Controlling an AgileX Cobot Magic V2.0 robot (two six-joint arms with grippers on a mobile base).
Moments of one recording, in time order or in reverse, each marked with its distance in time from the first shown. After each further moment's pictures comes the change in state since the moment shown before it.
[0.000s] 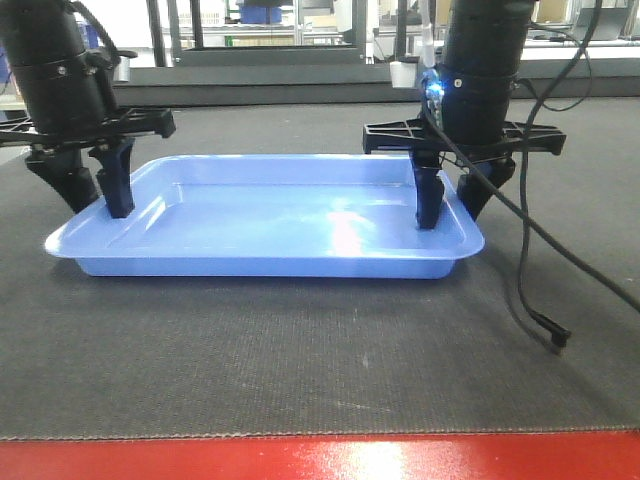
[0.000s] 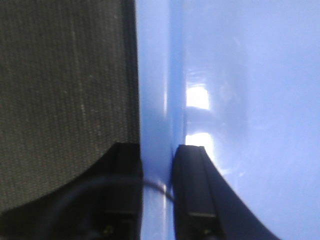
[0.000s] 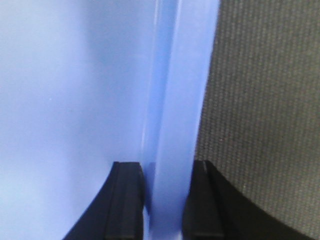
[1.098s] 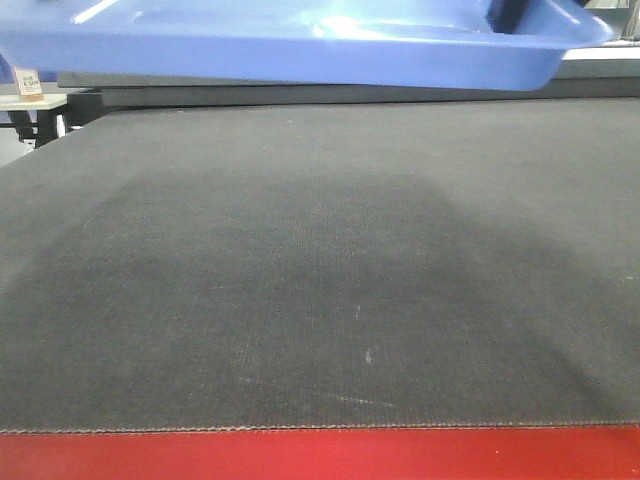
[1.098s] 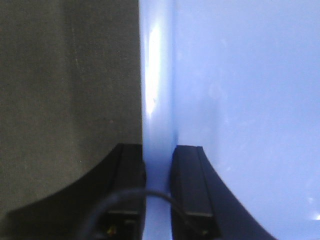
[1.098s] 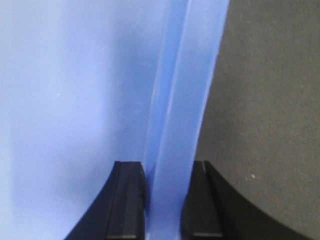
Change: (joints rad) left arm -0.085 -0.475 -0.003 -0.001 0.197 -0.072; right arm 0.038 -0.540 0.171 -0.052 0.107 0.015
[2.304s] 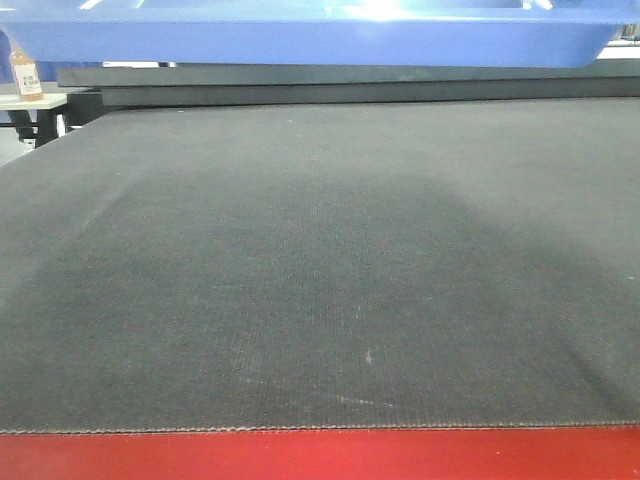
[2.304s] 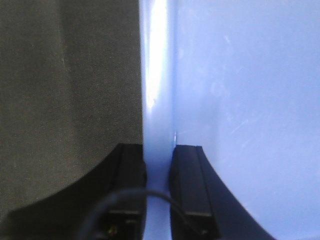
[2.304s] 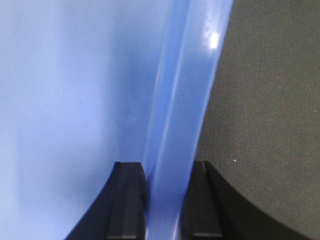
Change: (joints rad) left arm -0.048 -0.021 0.006 0.017 -0.002 -0.026; right arm 0.000 -0.090 0.014 -0.018 0.047 -0.004
